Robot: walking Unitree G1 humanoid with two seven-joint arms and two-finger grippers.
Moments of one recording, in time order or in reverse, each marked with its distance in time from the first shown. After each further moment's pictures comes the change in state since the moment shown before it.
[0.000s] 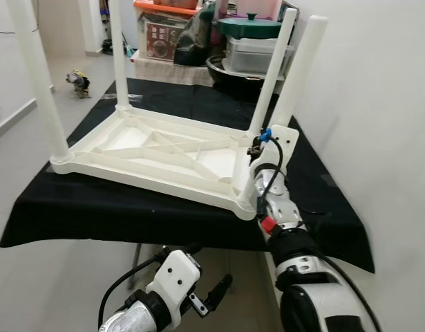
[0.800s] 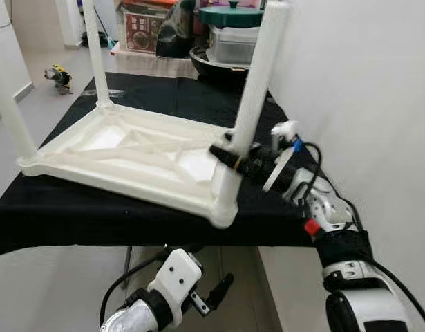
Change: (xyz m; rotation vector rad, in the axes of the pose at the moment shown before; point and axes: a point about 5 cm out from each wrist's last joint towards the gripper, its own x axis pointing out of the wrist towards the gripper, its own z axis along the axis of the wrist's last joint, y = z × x) left arm 0.002 0.001 0.002 0.003 -0.009 0.000; right arm -0.042 0.007 0.020 -0.088 0.143 1.499
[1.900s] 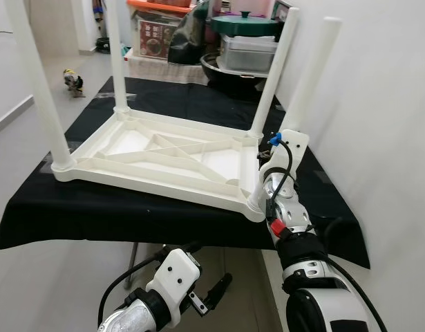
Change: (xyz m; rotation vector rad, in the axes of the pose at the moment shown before) left arm -0.001 0.001 -0.001 0.004 0.004 0.002; right arm -0.010 -0.043 -0.017 0.047 -0.123 -1.490
